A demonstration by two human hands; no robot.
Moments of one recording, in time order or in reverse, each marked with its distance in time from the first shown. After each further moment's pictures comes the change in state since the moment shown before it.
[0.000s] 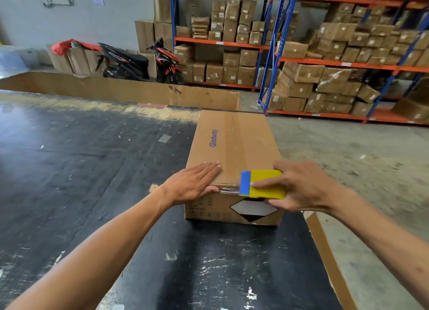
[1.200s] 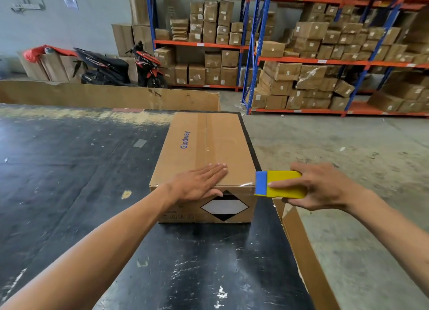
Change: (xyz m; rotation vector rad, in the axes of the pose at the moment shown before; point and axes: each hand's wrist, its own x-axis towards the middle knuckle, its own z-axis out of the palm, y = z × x) left_hand 0.077 0.055 -0.002 0.011 -0.185 0.143; right_hand -0.091 0.084 0.020 0.064 0.048 0.057
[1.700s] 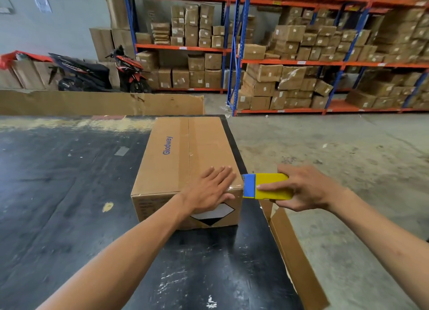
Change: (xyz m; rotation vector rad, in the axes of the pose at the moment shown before) left_hand 0.054 0.045 0.011 0.050 0.173 -0.028; right_hand -0.007 0.014 0.008 0.002 0.068 -0.006
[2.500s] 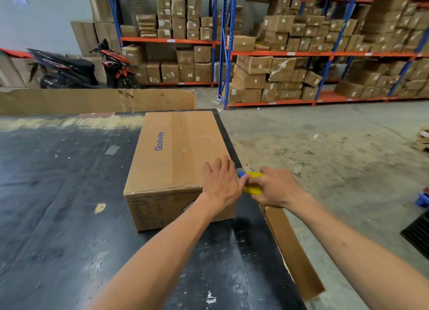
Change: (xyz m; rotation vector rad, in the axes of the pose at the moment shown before) left_hand 0.042 0.054 -0.015 -0.096 0.069 -0.450; right_hand 0.031 -0.019 0.065 -0.222 -0.058 0.371
